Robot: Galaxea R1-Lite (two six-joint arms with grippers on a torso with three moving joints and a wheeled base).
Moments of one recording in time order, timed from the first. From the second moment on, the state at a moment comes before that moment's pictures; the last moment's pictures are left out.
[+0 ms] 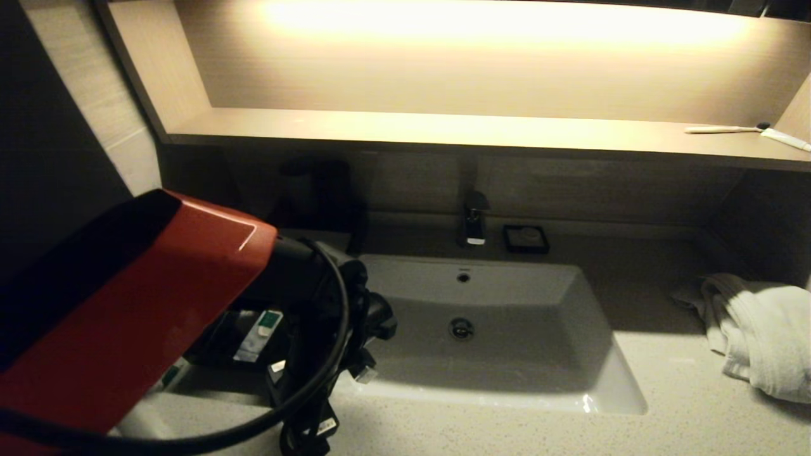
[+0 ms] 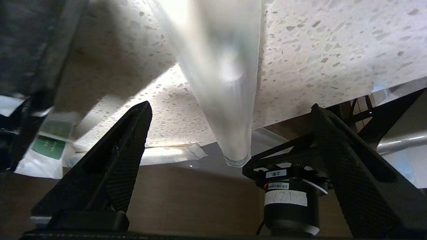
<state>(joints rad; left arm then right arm) -0.67 2.21 -1.53 1.12 0.22 0.23 0.00 0.00 0.00 0.00 0.00 0.00</state>
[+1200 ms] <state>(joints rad) -0.67 2.24 -1.53 1.12 0.22 0.22 0.00 0.00 0.00 0.00 0.00 0.00</state>
